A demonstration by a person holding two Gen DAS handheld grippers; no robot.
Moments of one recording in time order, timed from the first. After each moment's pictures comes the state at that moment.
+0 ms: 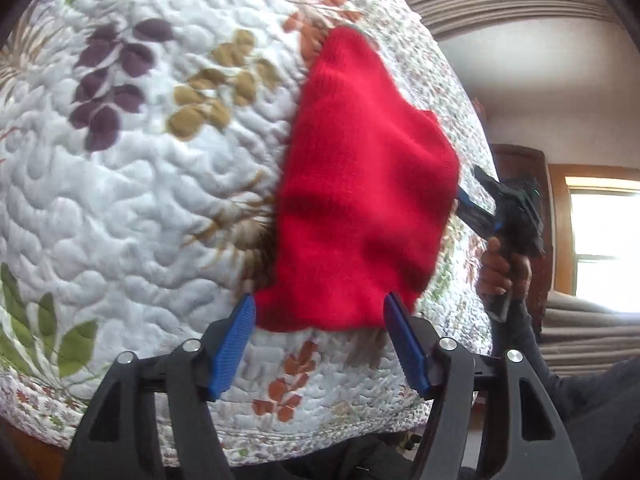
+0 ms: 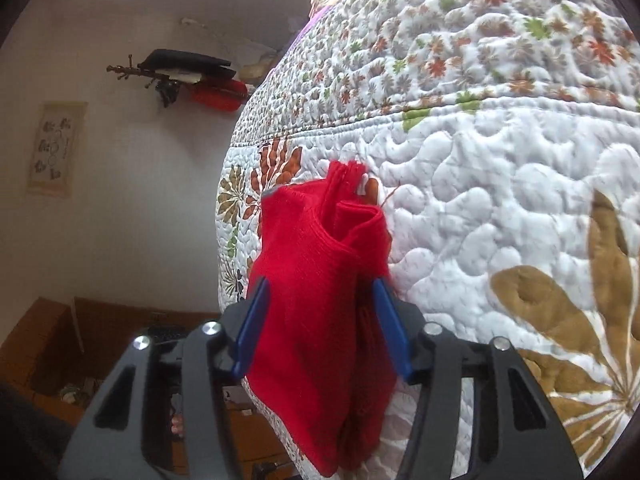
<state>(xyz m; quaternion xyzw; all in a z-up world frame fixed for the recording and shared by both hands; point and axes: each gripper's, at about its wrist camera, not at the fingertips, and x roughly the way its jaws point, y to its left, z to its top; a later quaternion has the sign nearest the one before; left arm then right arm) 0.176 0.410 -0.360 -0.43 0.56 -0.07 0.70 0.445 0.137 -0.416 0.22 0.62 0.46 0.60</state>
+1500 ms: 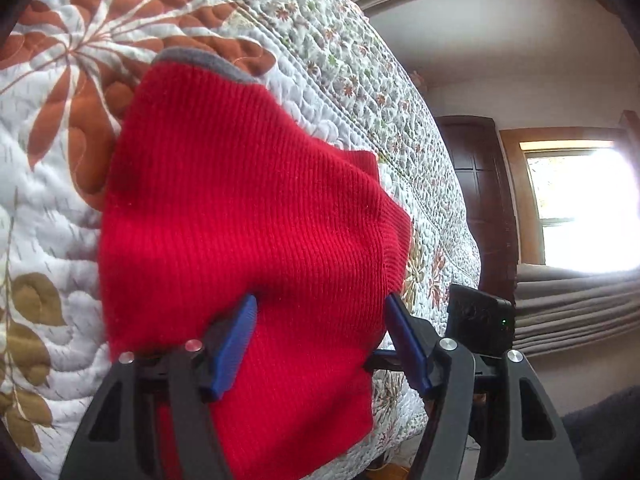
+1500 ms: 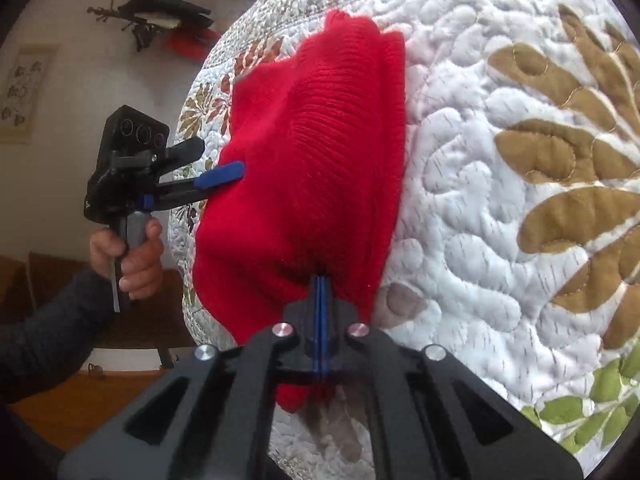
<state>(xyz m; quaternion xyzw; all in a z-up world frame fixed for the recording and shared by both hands) 0.298 0.431 -0.380 -0.41 0.54 -0.18 0.71 0.345 0.114 -0.415 0.11 0.65 0.43 0.61</state>
